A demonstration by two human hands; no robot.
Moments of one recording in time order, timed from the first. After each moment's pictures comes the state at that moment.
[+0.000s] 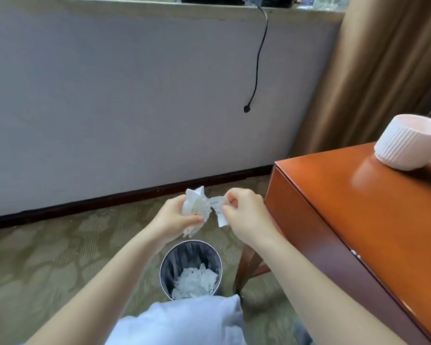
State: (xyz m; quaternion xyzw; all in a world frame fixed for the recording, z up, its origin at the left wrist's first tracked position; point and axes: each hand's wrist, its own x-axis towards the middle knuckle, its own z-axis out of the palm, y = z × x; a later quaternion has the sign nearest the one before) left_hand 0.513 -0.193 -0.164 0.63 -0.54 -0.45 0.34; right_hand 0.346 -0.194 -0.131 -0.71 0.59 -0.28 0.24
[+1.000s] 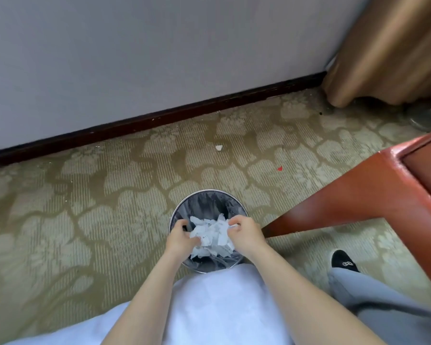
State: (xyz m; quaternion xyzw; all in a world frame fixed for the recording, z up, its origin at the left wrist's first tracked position) left_hand 0.569 -0.235 -0.472 0.78 -0.34 -0.51 0.14; right_hand 0.413 -0.257 -0.425 -0.49 0.71 -0.05 0.50
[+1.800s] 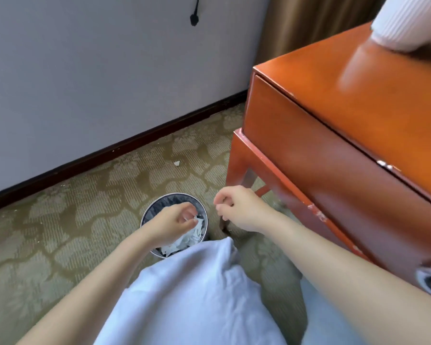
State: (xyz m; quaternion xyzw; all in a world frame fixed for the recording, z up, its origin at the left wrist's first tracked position) left_hand 0.506 -0.199 -0.290 0.54 -0.73 -0.41 0.00; right_hand 0.323 -0.180 -0.249 -0.63 0.65 -0.13 0.41
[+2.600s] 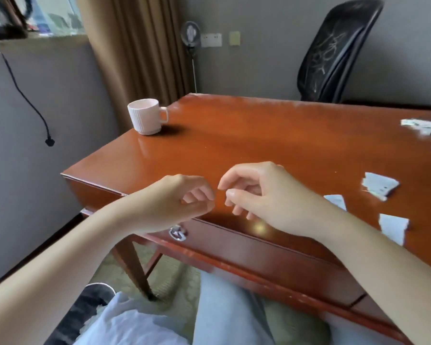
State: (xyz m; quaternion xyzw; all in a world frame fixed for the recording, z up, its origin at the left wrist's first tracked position) left_hand 0.271 -0.030 -0.023 0.16 -0.95 -0.25 0.01; right_hand 0.135 0.113 -0.024 -0.56 0.69 -0.40 0.21
